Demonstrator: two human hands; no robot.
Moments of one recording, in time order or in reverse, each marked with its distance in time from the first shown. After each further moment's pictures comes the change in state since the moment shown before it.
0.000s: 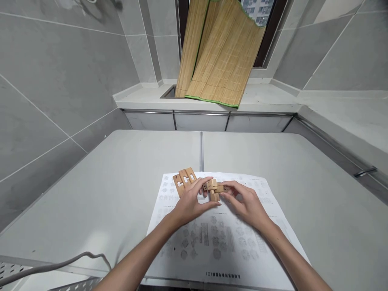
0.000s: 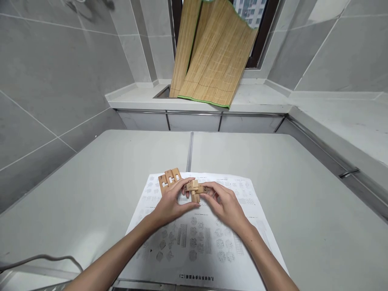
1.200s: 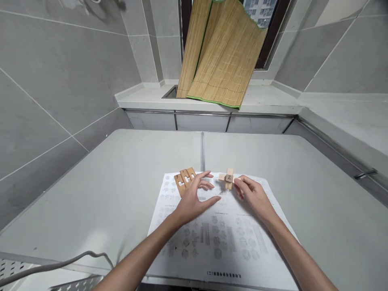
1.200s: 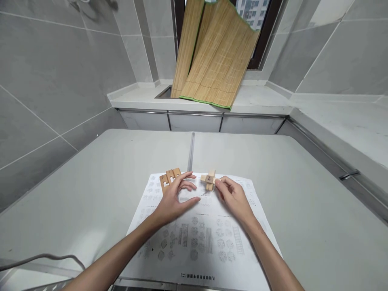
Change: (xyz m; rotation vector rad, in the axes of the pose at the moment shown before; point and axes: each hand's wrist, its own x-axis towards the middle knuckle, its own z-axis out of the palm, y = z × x) left_hand 0.001 0.008 0.003 -0.258 0.074 -0.045; right_hand 0.010 0.006 -0.013 0.272 0.116 0.292
